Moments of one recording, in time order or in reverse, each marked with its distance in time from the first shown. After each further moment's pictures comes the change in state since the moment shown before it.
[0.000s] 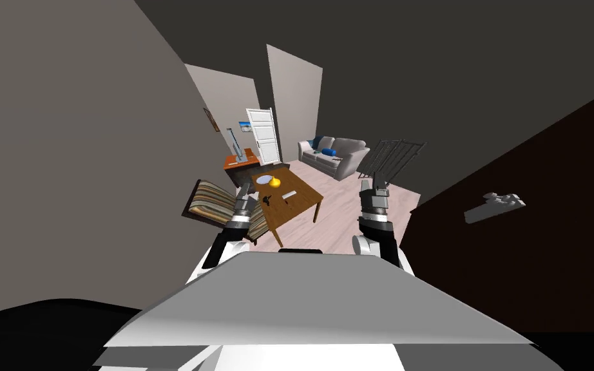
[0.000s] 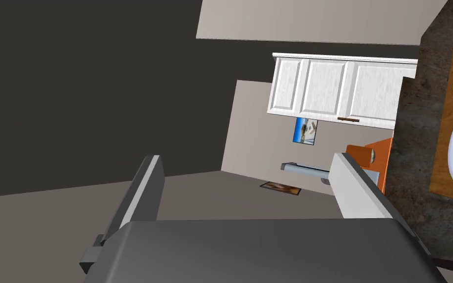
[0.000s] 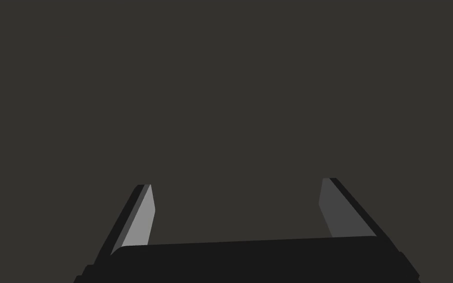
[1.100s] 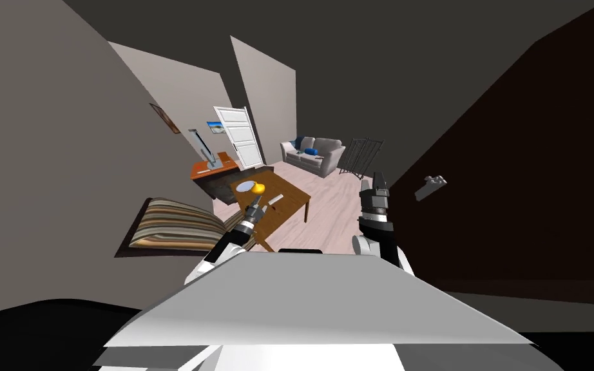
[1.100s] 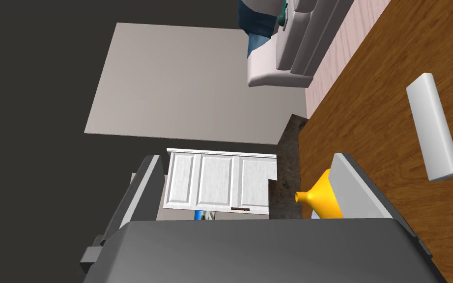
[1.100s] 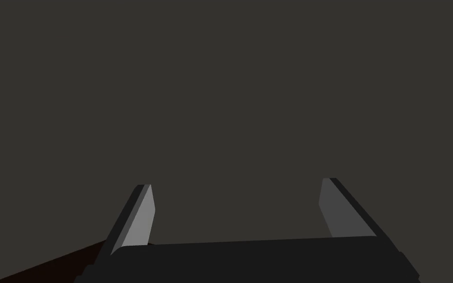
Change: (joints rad) left arm -0.006 0.228 -0.101 0.128 0.277 0.139 -0.037; right arm 0.000 0.000 0.000 0.000 0.000 0.000 0.000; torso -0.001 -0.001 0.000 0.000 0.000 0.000
